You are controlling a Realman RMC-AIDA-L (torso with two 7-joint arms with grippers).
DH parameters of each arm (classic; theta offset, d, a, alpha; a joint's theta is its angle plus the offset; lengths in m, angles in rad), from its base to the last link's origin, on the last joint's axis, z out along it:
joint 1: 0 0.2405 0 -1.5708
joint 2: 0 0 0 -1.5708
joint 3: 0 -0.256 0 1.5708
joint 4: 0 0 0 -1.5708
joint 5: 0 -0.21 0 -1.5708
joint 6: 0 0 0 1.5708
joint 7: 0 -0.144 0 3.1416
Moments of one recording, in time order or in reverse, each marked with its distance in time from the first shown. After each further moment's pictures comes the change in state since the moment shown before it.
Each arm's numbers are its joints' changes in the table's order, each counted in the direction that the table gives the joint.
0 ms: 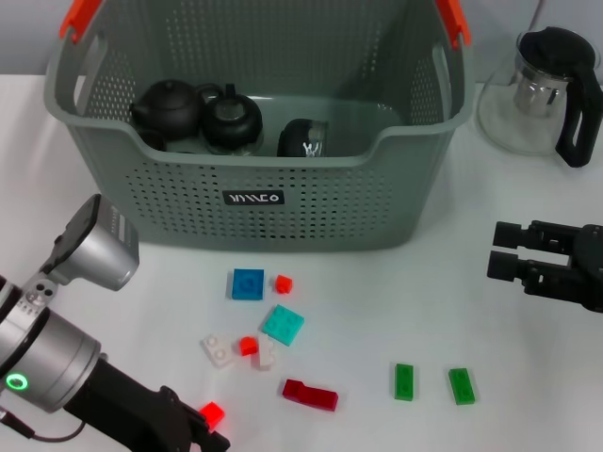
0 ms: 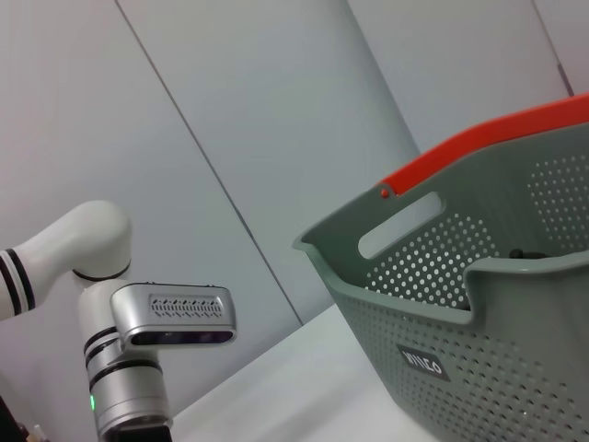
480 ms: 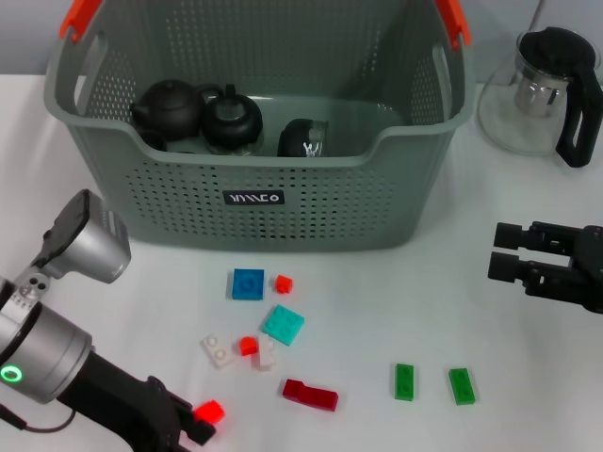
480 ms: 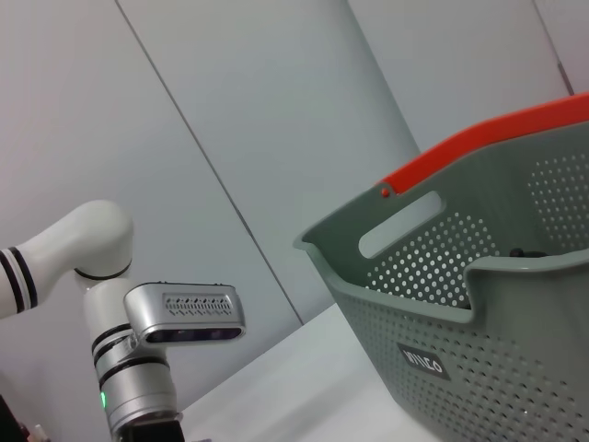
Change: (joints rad) left arm -0.008 0.008 0.028 -0.011 -0.036 0.034 0.010; right arm -0.002 -0.001 0.000 0.000 0.000 0.002 0.000
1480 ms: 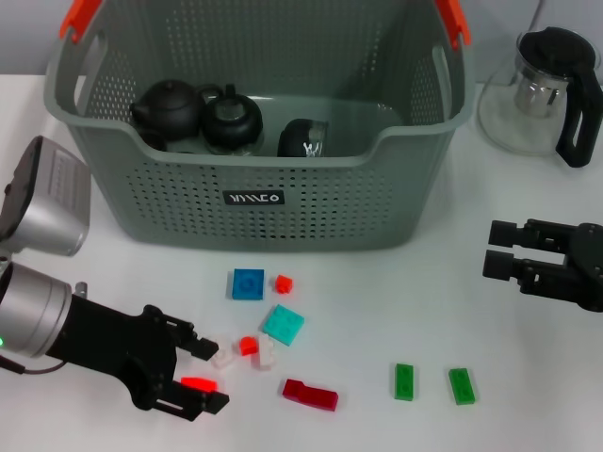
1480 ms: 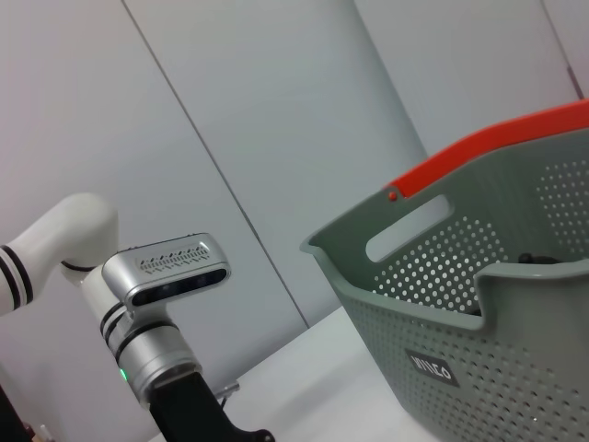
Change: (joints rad) left arm 0.023 -0.016 0.127 0.119 0.041 0.033 -0.247; right arm 0.007 0.006 -0.002 0.000 0.000 0.002 0.004
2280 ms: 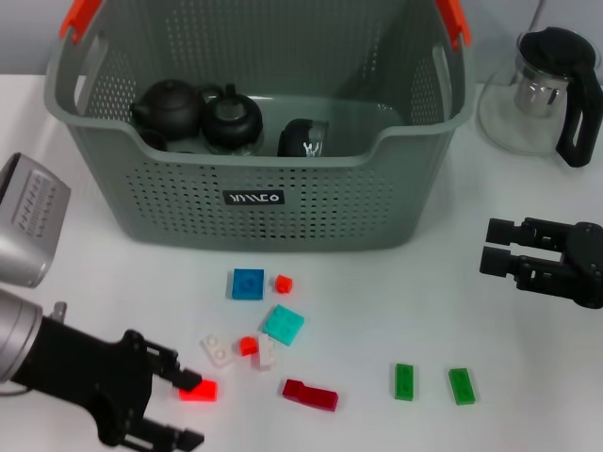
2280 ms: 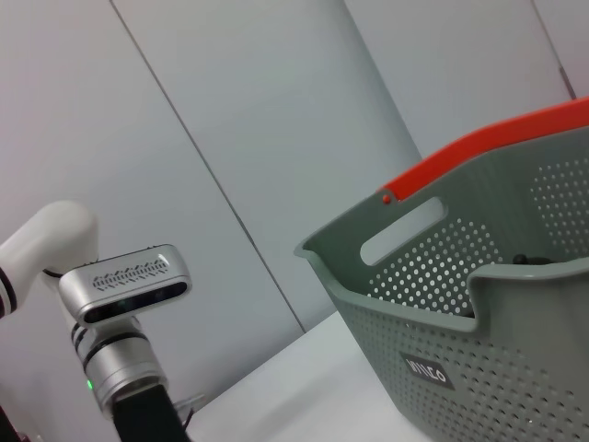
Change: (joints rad) left arm 0.042 0.006 0.009 0.059 -0.009 -0.103 -0.121; right arm 0.004 0.003 -0.005 0.013 0.000 -0.012 -0.004
